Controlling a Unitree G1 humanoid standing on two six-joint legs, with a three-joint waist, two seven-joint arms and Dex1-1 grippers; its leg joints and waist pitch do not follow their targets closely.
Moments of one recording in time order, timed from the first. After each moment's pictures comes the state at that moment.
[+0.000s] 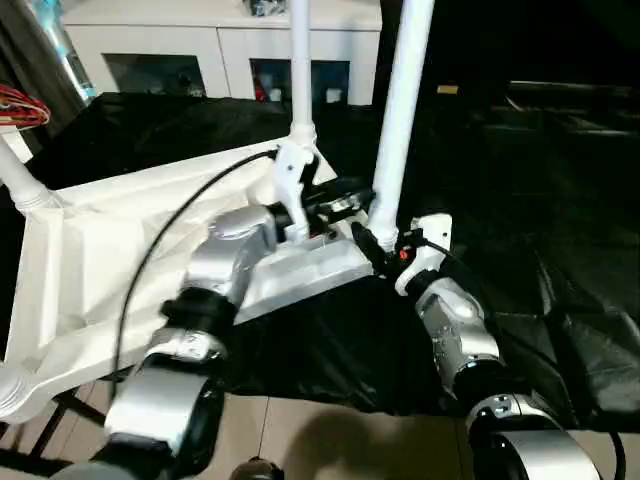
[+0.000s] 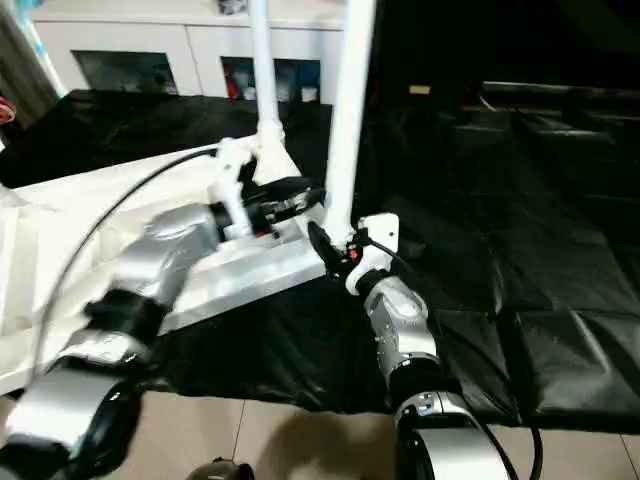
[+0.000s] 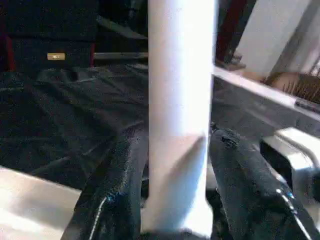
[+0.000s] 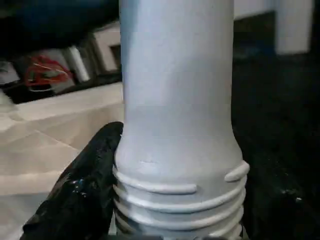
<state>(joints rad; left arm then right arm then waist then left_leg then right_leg) -0.87 0.04 0.05 0.77 -0.25 0.19 -0.80 -0.59 -0.02 -0.12 0.89 0.23 -0.29 0.58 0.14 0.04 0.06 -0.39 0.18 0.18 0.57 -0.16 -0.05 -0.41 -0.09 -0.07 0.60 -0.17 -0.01</state>
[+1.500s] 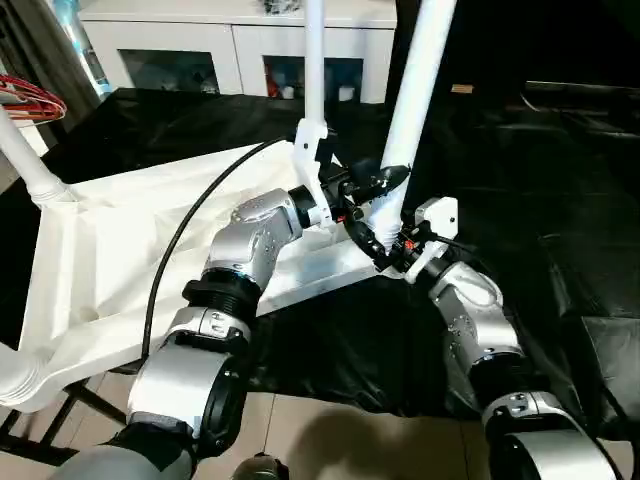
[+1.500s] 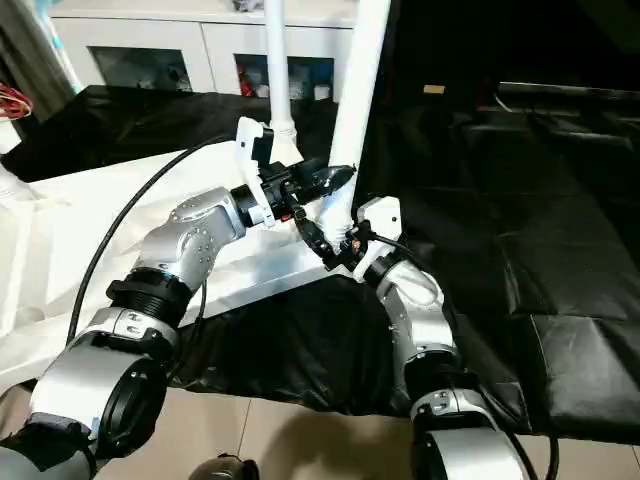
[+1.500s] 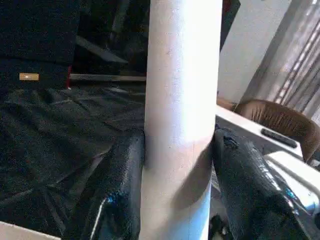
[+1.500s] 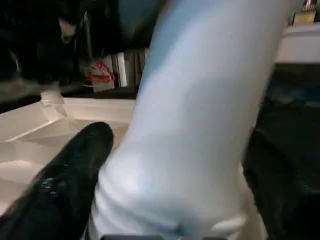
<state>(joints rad) -0.92 0.01 0.08 0.80 -0.33 0.19 -0.89 -0.57 -0.10 -0.07 0.75 0.23 -0.28 0.74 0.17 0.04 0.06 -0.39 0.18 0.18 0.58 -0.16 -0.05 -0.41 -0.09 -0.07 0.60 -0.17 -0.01</state>
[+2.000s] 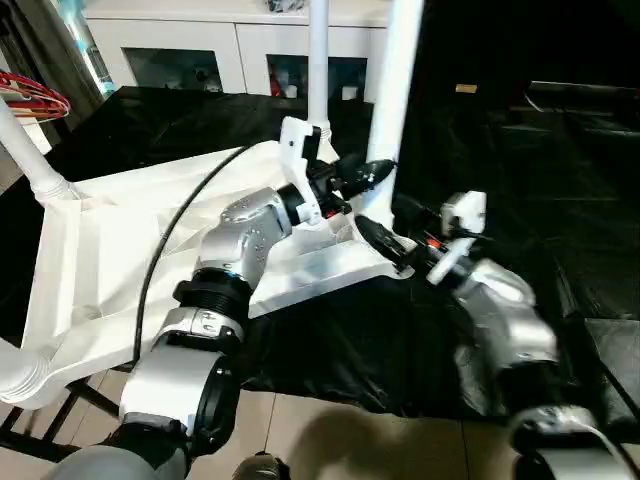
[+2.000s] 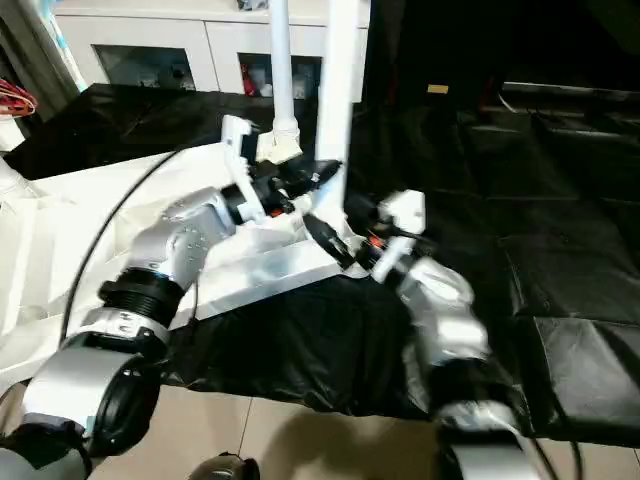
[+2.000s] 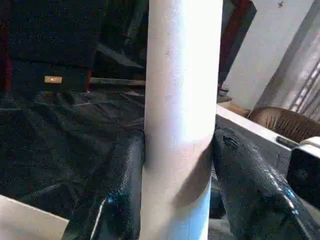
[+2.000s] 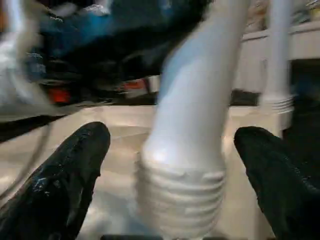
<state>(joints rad) -0.91 0.03 0.10 0.80 -0.34 0.18 -0.86 -0.49 -0.19 -0.07 0.51 0.39 0.00 0.92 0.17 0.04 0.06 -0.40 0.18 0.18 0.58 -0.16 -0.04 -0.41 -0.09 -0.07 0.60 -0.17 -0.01</state>
